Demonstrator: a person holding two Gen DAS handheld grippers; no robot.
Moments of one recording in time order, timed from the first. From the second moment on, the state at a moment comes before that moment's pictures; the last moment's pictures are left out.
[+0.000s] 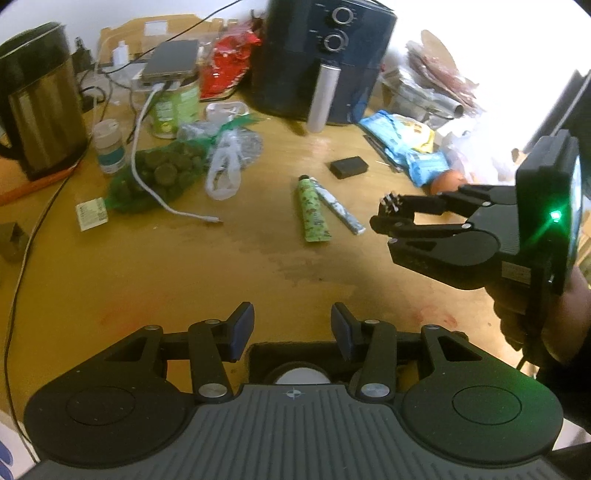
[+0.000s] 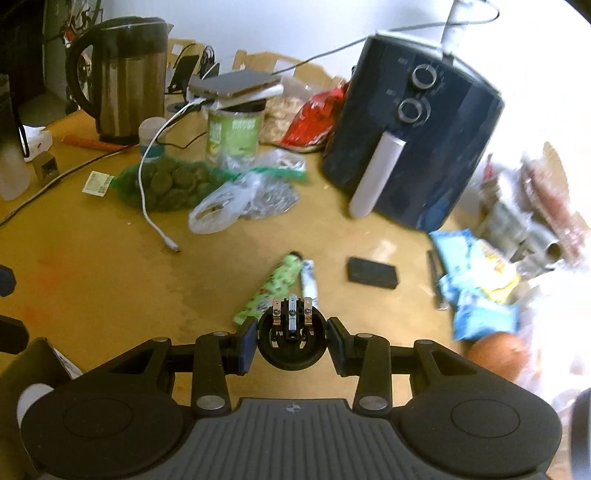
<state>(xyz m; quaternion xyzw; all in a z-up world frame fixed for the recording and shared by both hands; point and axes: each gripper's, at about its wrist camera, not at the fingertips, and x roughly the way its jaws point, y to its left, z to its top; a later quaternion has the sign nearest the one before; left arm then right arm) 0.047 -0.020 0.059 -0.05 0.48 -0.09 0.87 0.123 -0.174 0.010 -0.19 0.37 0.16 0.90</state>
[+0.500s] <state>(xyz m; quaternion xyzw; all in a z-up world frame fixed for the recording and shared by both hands) 0.075 -0.041 0.064 -0.01 0.47 -0.13 0.87 0.106 -0.205 0.026 -0.16 0.37 0.12 0.91</state>
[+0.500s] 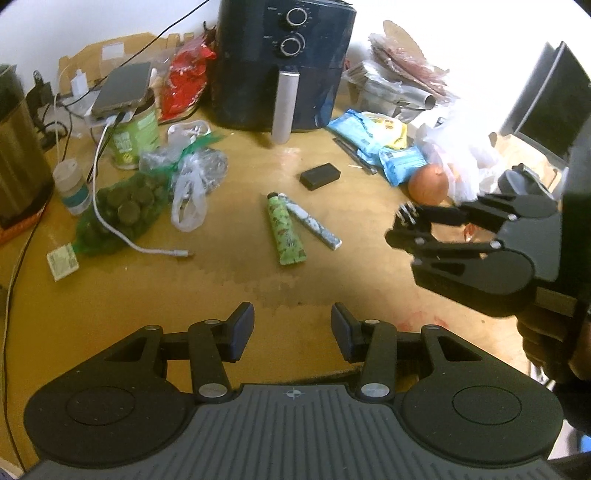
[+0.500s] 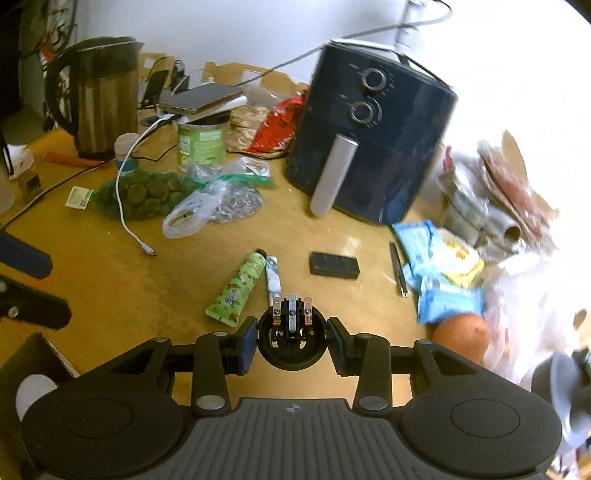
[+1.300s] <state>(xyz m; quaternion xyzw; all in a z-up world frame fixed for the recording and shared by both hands) 0.166 -0.075 0.050 0.04 0.44 -0.15 0.89 0.086 -0.259 0.033 -0.09 0.41 0.09 0.90</state>
